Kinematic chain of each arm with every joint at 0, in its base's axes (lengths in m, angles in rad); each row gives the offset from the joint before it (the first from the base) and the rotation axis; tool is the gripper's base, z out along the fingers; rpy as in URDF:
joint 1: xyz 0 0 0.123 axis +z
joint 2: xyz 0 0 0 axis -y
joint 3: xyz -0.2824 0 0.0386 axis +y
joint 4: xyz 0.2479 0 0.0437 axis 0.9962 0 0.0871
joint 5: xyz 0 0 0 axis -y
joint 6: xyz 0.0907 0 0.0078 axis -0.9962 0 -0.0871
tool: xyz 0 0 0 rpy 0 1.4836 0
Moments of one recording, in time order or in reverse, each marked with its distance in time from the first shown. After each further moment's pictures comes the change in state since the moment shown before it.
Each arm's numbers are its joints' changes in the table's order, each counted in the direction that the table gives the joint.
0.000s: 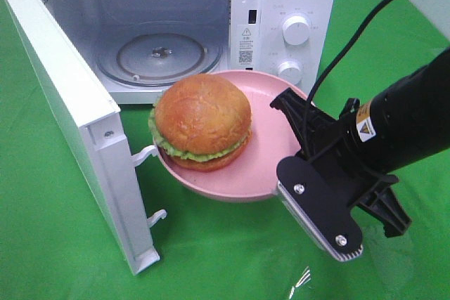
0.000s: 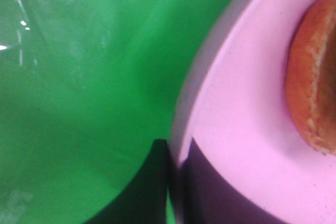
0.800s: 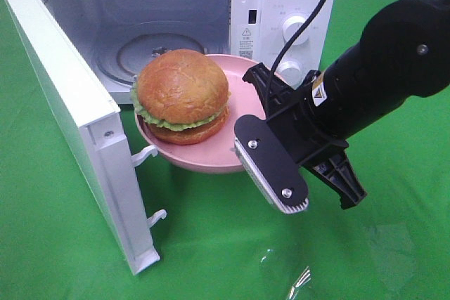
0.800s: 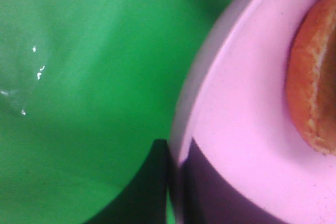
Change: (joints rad) left arm 0.000 0.000 0.000 0.000 0.000 0.000; right arm 0.000 -0.139 -0.174 0.057 -0.037 -0.027
